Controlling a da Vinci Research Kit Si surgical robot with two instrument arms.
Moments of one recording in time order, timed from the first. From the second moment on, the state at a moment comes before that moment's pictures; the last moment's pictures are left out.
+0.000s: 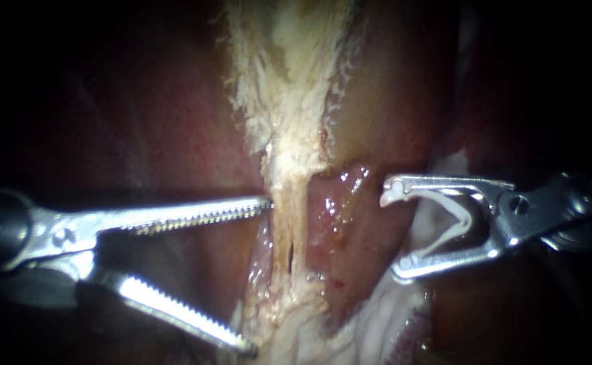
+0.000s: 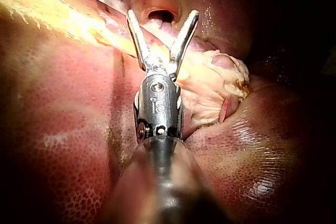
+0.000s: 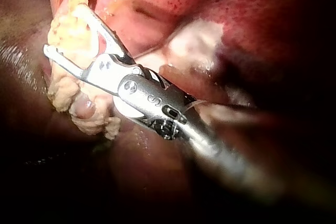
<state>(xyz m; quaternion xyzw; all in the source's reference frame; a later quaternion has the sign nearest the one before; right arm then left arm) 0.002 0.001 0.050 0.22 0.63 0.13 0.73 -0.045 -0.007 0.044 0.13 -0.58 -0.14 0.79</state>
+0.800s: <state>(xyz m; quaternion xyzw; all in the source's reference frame) 0.002 0.001 0.050 0.22 0.63 0.13 0.73 -0.047 -0.003 0.046 0.05 -0.51 -0.31 0.80</state>
